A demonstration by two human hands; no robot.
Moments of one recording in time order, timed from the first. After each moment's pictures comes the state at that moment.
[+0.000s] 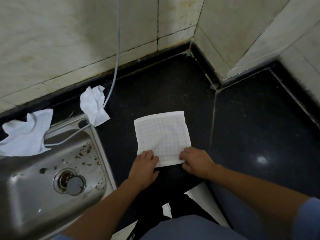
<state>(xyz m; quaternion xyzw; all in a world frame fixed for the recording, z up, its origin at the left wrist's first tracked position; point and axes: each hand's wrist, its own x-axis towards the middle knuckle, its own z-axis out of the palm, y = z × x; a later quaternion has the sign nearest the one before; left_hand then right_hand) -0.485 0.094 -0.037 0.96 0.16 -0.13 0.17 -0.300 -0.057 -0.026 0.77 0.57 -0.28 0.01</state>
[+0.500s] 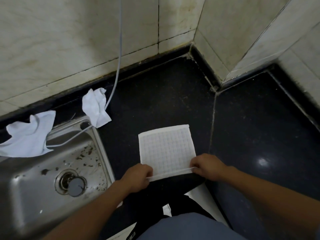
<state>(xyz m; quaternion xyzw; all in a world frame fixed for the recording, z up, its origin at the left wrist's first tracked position) -0.503 0.114 -0.025 0.87 0.20 -0.29 0.34 -0.277 -0.081 -0.014 0.76 0.52 -0.39 0.01</state>
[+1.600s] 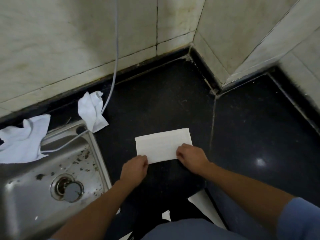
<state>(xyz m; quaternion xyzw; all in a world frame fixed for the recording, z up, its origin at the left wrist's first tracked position) -0.478 0.125 -0.032 0.90 0.31 -0.16 0.26 -0.286 -0.022 -0.030 0.83 0.48 -0.29 -0.01</state>
